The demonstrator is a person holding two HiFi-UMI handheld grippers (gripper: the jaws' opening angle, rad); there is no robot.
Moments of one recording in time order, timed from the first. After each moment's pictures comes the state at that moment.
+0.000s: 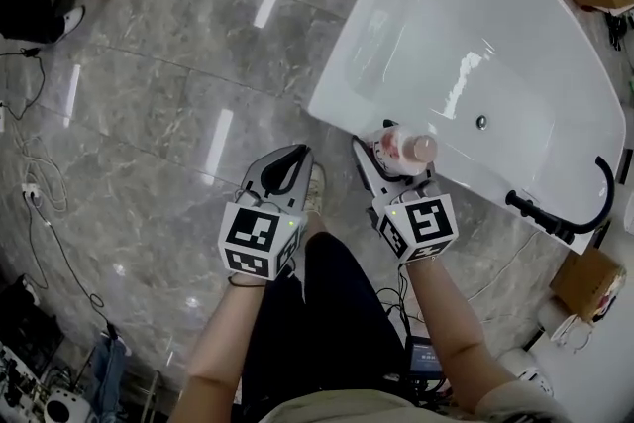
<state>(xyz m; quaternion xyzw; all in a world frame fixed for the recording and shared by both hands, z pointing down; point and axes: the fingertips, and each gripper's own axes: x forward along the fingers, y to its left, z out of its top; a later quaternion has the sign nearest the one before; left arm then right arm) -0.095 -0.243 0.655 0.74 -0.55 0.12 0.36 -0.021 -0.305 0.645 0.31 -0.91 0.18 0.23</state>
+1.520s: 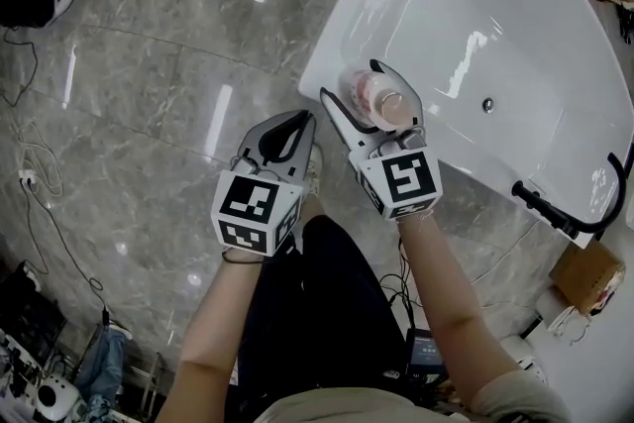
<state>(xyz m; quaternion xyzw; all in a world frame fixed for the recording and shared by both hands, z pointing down) -0.081 -0.269 0.688 0.74 -0.55 0.13 0.36 -0.060 -0.339 0.678 0.26 -0.93 0.11 0.21</state>
